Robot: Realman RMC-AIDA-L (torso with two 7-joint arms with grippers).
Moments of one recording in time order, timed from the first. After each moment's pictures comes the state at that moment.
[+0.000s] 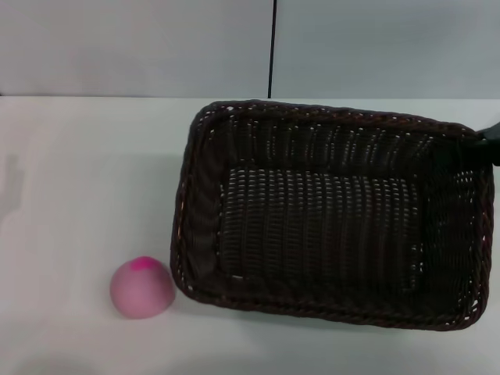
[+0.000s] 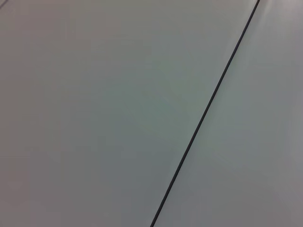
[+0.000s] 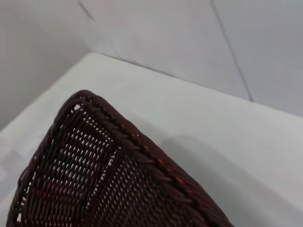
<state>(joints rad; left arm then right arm) -0.15 -2.07 -0.85 -0.21 2.15 1.66 -0.58 0.68 1.88 -0.62 -0.74 -2.30 -1.71 1.91</state>
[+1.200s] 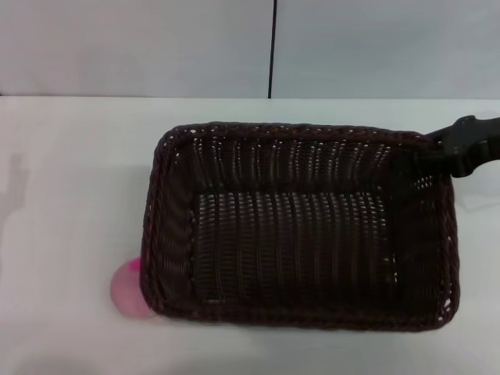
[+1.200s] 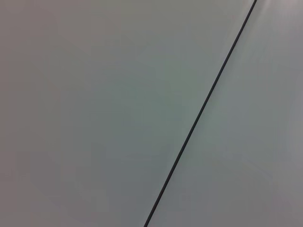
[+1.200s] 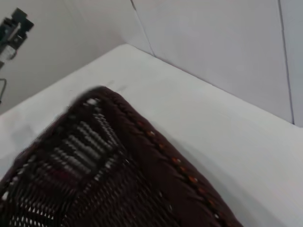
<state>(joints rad) -0.15 -2.07 -0.84 -0.22 2.15 1.65 -0.58 0.72 1.91 -0.71 -0.63 -2.25 -1.60 1.72</state>
